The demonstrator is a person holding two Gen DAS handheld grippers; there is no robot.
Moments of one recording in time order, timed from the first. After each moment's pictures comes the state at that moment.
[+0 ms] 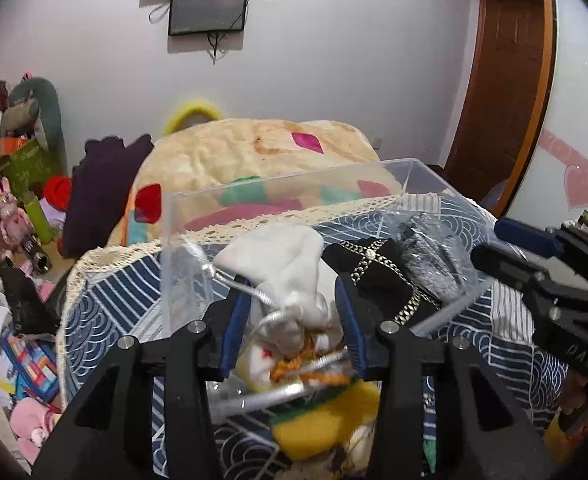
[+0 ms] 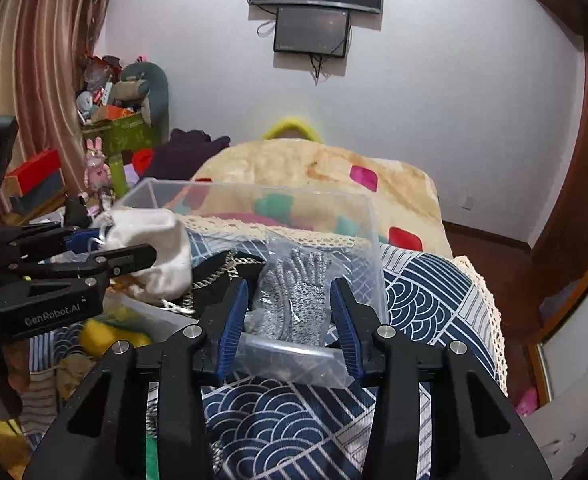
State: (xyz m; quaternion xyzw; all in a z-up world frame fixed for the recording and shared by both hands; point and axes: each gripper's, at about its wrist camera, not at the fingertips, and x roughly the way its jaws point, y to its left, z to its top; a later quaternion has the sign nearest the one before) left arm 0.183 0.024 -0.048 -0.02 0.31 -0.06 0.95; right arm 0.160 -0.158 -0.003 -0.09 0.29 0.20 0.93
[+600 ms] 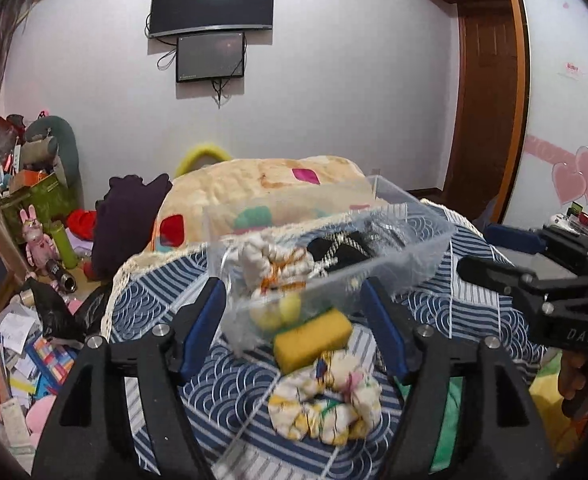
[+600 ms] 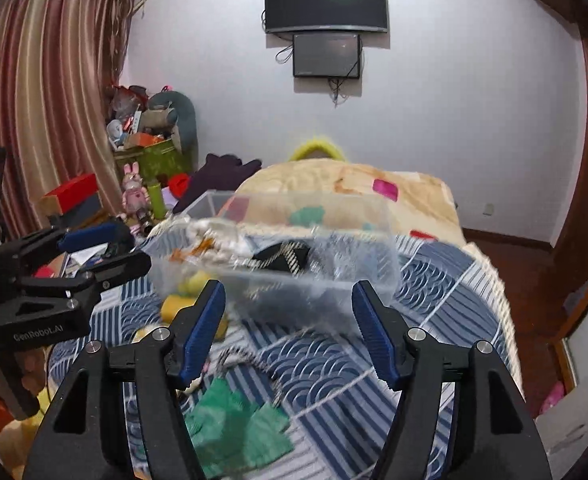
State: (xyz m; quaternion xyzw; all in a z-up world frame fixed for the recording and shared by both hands) left arm 0.080 0.019 -0.028 0.00 0.25 -0.05 0.97; right arm 0.098 -0.170 -0.003 -0.05 0.26 0.25 0.93
